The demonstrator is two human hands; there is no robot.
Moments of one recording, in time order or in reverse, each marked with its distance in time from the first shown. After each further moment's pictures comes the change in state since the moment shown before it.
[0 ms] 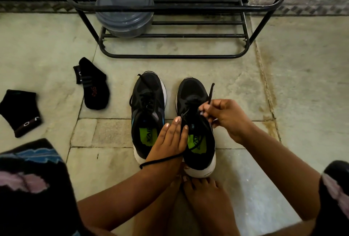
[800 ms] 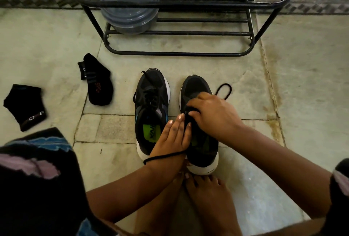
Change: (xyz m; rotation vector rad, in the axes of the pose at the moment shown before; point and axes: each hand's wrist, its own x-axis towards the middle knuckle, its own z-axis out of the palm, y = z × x) left_hand 0.001 0.001 -0.004 -0.081 -0.017 -0.018; right_hand -0.006 -0.021 0.032 -1.151 0.056 -0.560
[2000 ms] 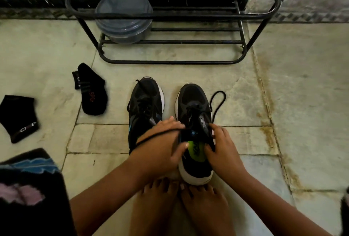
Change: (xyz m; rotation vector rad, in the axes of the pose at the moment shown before) left_hand 0.030 -0.035 -0.066 -0.583 -0.325 -0.160; right_hand -0.065 0.013 0.050 0.553 0.043 0.497
